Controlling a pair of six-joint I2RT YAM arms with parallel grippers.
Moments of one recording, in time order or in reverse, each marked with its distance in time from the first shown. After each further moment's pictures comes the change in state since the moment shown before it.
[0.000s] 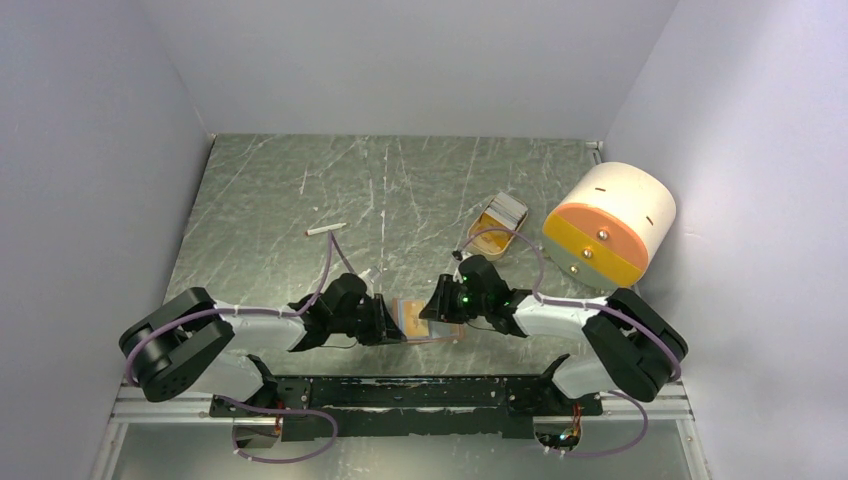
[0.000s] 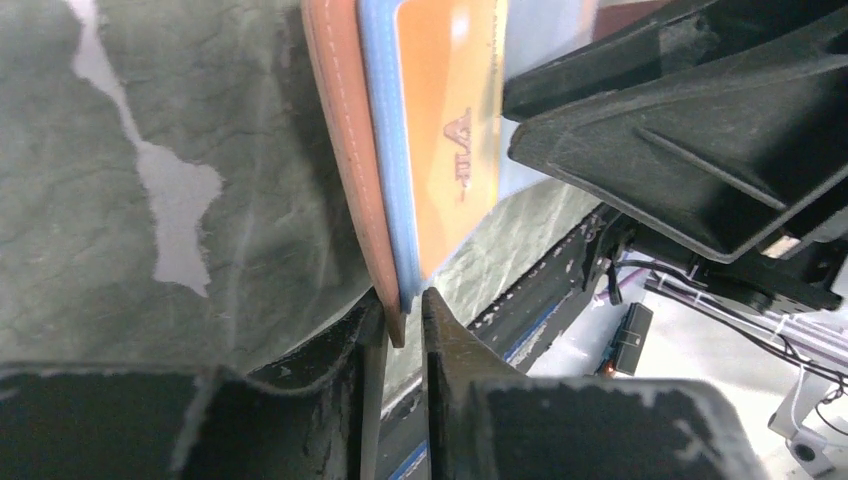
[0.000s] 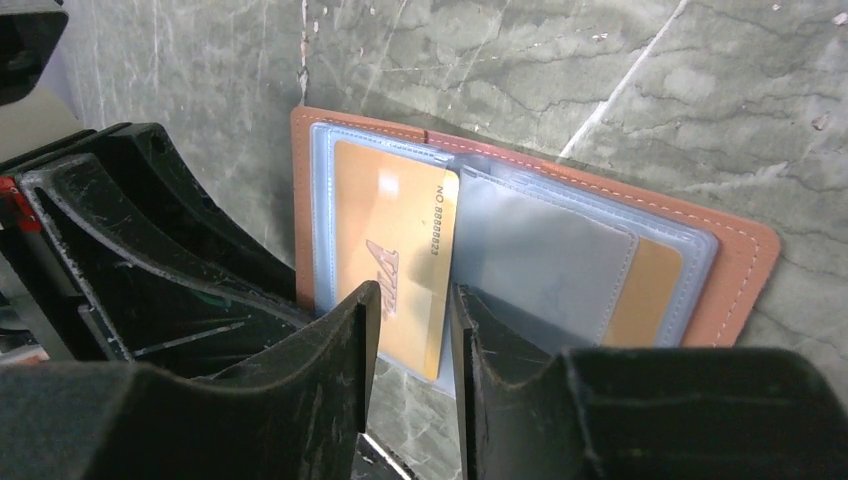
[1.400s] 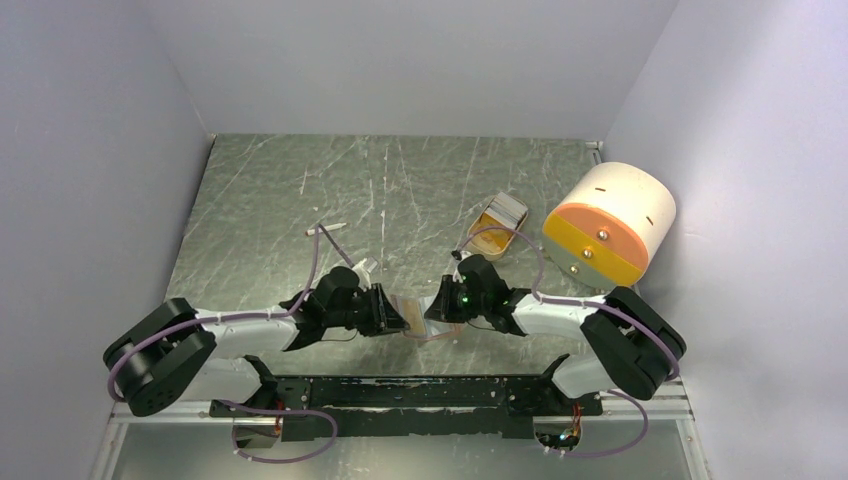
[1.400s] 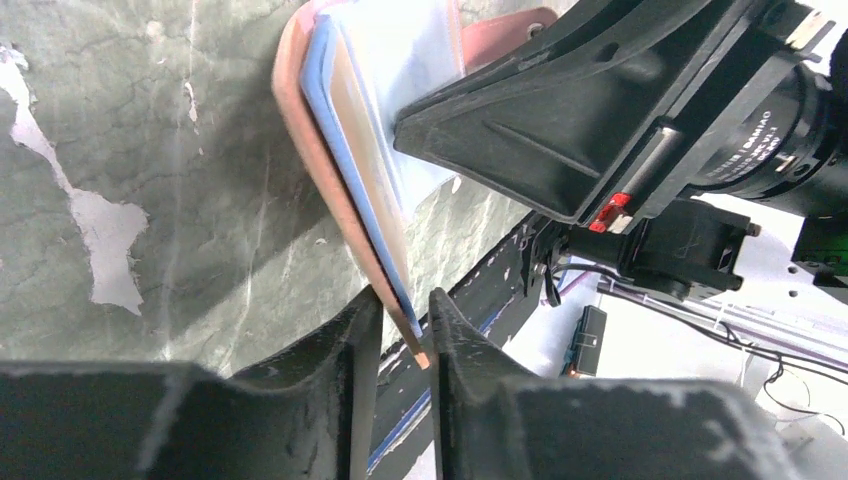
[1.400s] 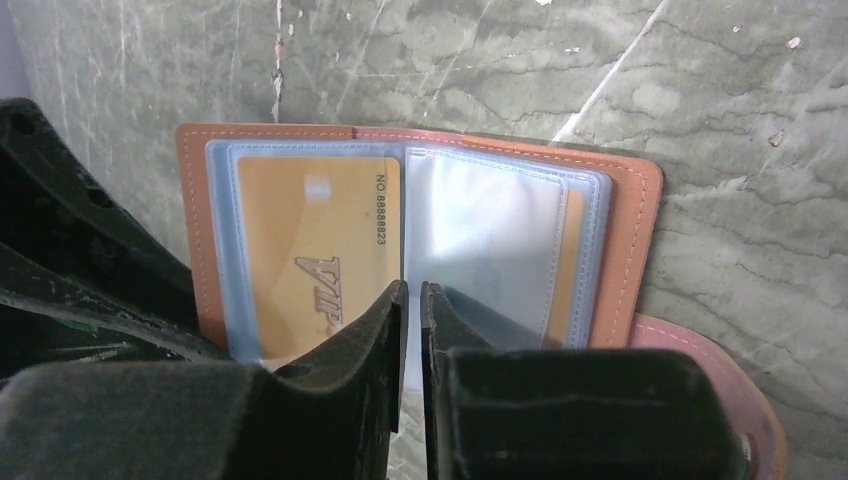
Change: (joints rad) left arm 0.039 -0.087 0.007 0.031 0.031 -0.010; right arm -0.006 -0.002 0.007 -0.032 0.034 -0.051
